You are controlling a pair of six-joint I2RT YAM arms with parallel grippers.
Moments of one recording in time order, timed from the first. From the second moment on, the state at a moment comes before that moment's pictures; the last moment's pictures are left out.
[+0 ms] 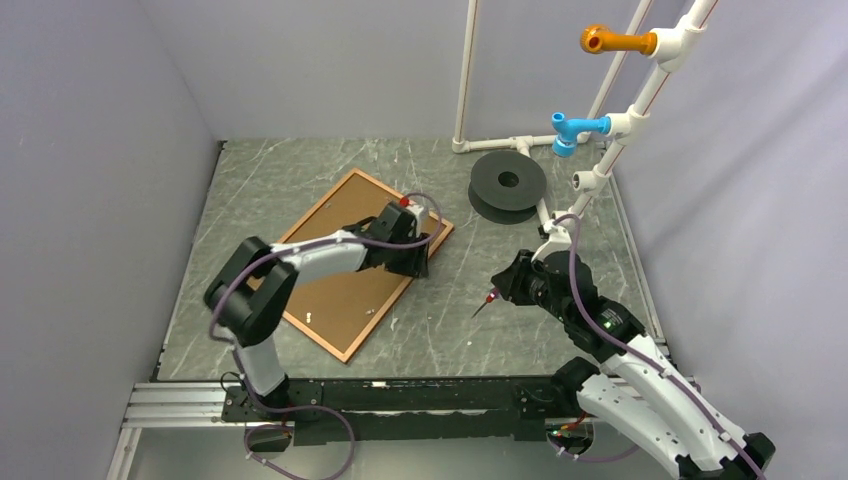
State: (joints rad) left arm -0.71 1.82 1.14 -0.24 0.12 -0.43; right arm 0.60 0.62 0.64 -0.53 0.09 0.60
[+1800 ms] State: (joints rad) left arm -1.05 1.22 0.44 0.10 0.12 -0.78; right arm 0.61 1.27 1.00 -0.33 0.19 0.52
